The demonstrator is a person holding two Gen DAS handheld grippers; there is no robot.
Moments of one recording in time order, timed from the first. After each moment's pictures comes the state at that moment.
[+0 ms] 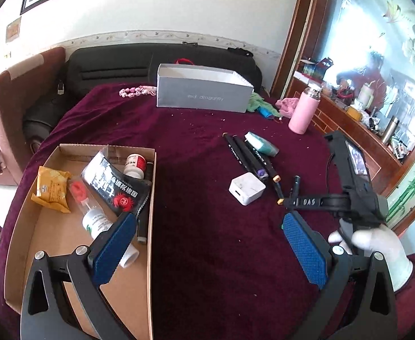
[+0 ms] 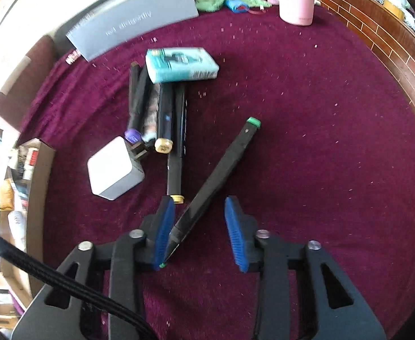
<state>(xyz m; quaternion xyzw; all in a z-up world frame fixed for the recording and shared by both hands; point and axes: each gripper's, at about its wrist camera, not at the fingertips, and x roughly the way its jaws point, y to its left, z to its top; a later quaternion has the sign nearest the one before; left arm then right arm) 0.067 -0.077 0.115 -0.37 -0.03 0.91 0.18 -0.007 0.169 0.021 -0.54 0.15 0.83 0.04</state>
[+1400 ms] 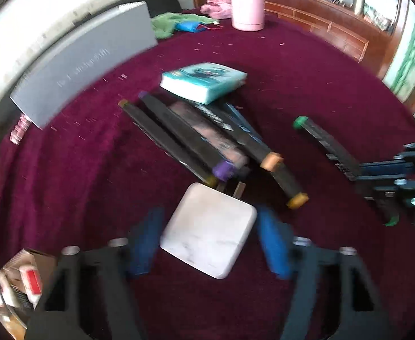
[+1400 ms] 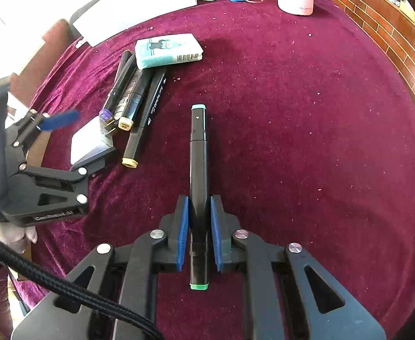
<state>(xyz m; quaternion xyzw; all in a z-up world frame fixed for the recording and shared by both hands) -0.056 0.084 0.017 -0.47 0.23 0.79 0.31 0.017 0.218 0.017 -0.55 0.14 0.82 -0.02</state>
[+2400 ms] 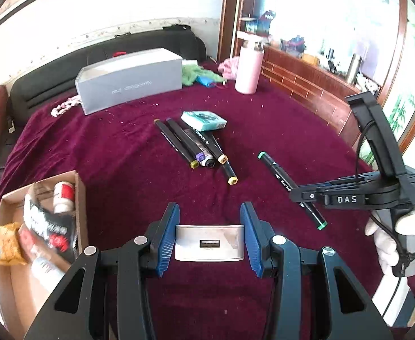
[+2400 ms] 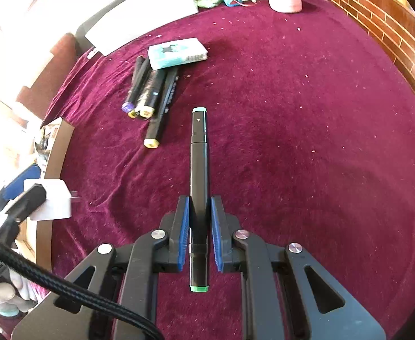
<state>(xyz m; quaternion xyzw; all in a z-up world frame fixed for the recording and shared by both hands) 0.054 0.004 0.108 -0.39 0.09 0.86 0.30 0.054 0.214 0.033 -0.53 0.17 0.83 -0.03</state>
